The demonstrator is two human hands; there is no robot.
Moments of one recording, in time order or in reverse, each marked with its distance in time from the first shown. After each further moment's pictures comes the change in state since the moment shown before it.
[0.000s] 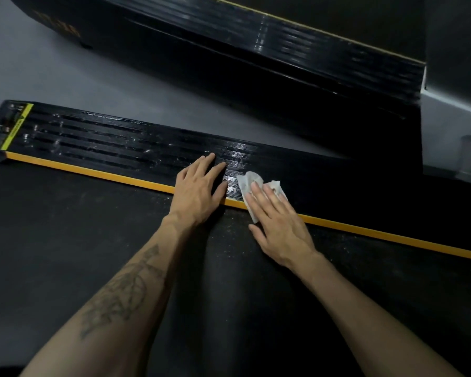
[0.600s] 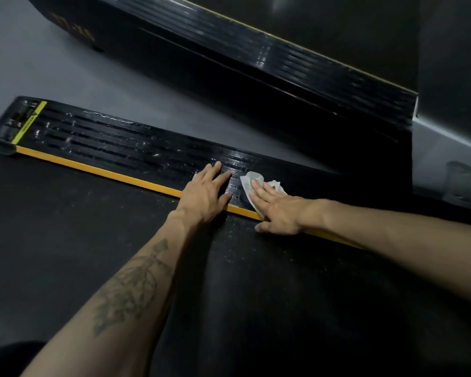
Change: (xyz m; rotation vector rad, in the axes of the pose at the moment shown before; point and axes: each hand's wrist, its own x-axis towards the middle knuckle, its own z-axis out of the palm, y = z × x) left_hand 0.008 0.006 -0.020 -0.056 -0.228 -0.041; right_hand 0.059 0.015 -0.088 -0.065 -0.696 -0.087
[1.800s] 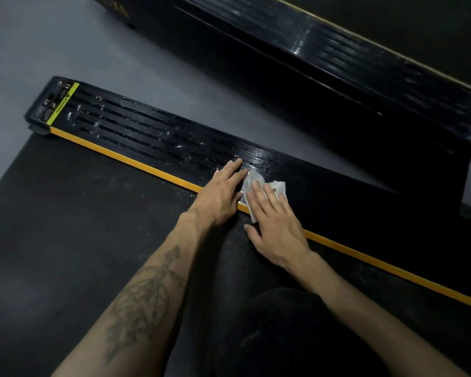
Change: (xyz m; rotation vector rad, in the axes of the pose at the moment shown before) left_hand -0.002 -0.015 0.007 -0.250 0.076 0.069; right_hand 0.044 -0.041 0.061 0.045 0.613 -0.010
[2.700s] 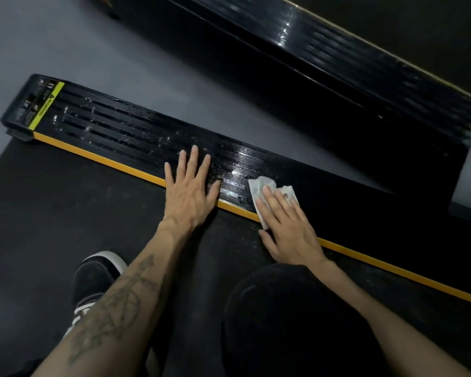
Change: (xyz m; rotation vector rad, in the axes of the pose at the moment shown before) left_hand -0.006 -0.065 -0.021 0.313 0.178 -0.210; right_hand 0.002 0.010 0.010 -0.061 0.107 -0.015
